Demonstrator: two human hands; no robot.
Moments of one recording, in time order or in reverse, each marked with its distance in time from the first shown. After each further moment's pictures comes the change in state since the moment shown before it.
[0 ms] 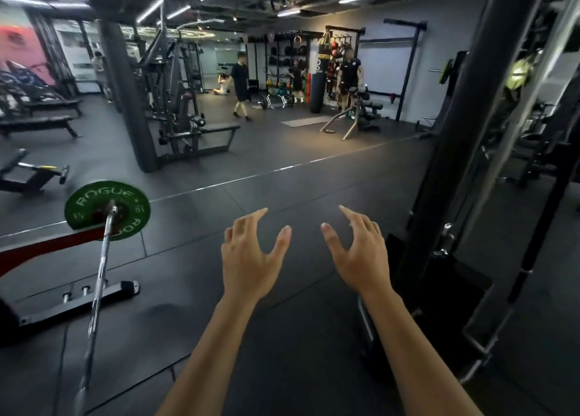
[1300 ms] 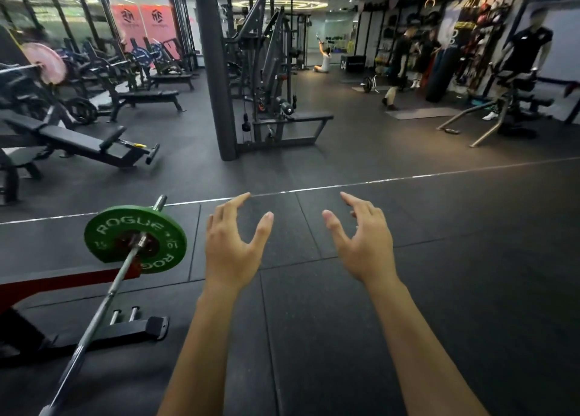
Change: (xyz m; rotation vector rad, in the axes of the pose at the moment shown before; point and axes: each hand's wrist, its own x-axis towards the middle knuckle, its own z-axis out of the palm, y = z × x) left_hand 0.620 -0.385 0.228 0.117 0.276 -0.203; right_hand 0.633 0.044 0.536 0.339 -0.230 -0.216
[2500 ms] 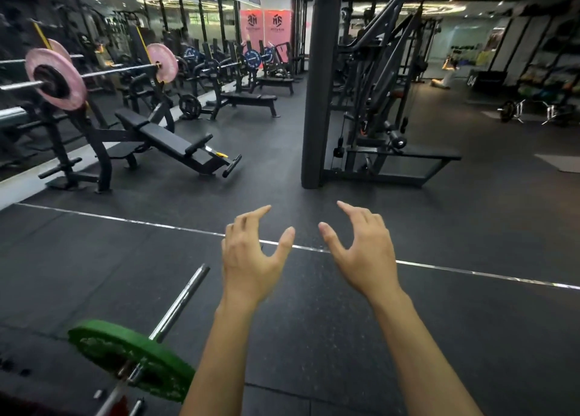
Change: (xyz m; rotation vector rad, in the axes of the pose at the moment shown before) left_hand 0.588 -0.355 0.160 0.265 0.221 -0.165; right_hand 0.586 0.040 0.526 0.042 -0.265 -0.290
